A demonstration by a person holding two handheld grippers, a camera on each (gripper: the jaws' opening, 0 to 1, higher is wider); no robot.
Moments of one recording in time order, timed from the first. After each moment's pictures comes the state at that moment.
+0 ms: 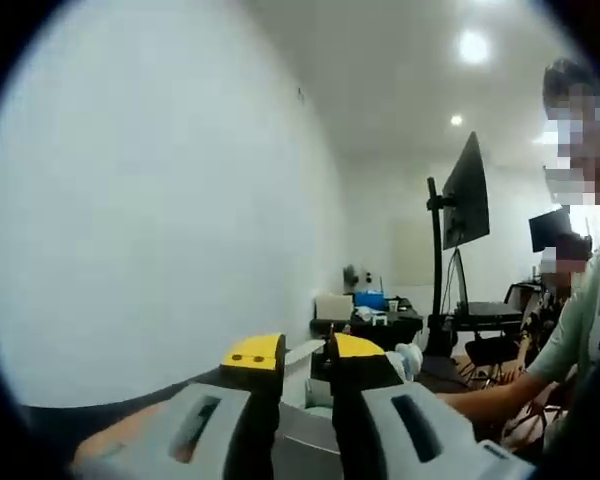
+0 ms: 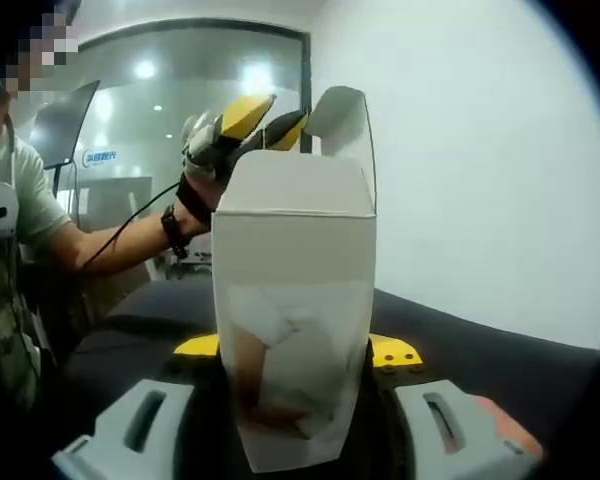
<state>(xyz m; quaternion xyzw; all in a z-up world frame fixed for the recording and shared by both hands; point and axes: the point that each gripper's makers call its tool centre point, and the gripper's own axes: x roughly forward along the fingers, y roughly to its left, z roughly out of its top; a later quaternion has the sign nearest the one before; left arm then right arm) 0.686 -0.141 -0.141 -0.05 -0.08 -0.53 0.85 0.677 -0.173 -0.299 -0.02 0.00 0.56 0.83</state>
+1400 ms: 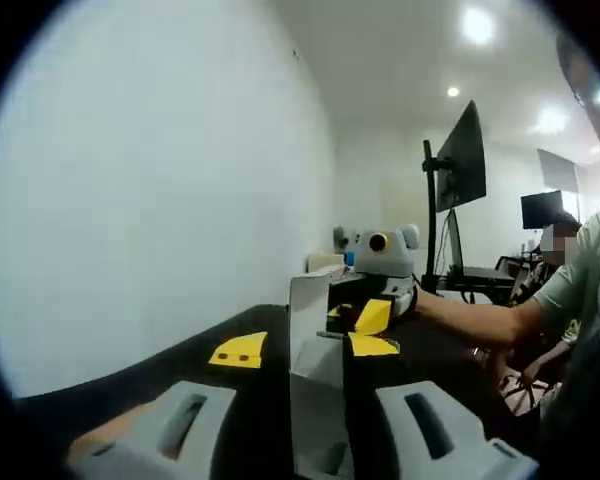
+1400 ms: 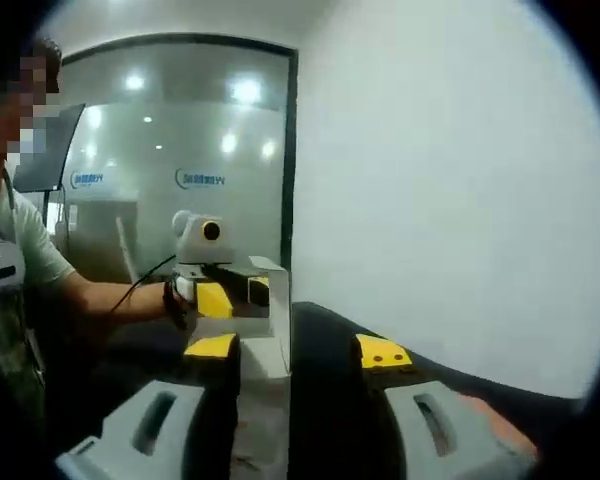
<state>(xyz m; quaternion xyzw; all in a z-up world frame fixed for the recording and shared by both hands) 0.714 -0.162 -0.212 0.01 0.01 -0.56 0.83 0.704 -0.201 -0.208 -0.02 -0.02 0.53 0.85</state>
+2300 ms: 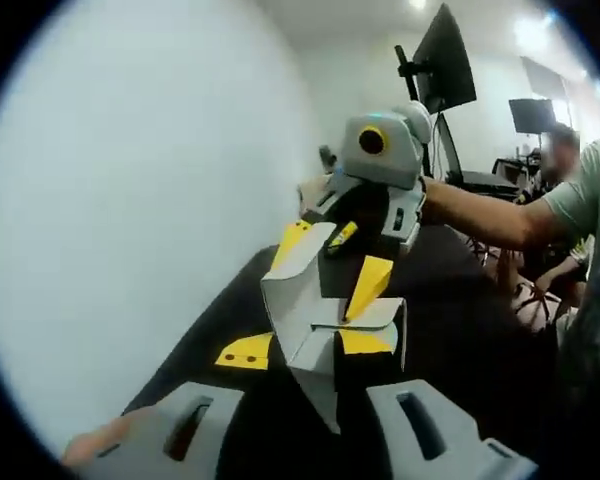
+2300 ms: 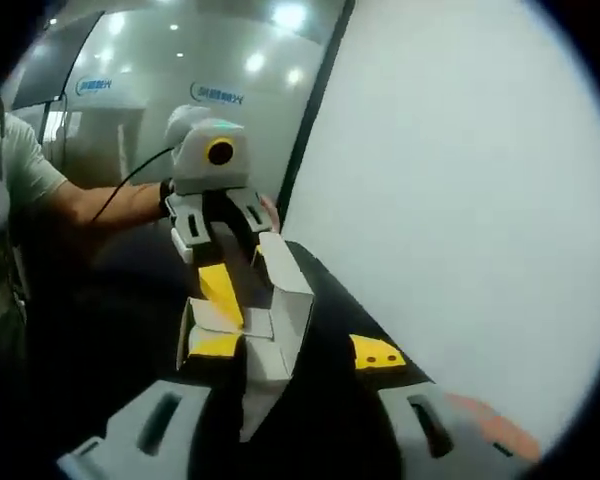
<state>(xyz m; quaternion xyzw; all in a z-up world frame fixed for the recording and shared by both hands) 0.714 -0.171 -0.218 0.20 0.07 -0.55 0.81 0.710 -0.197 -0.211 -0.21 0.04 0.51 0.83</state>
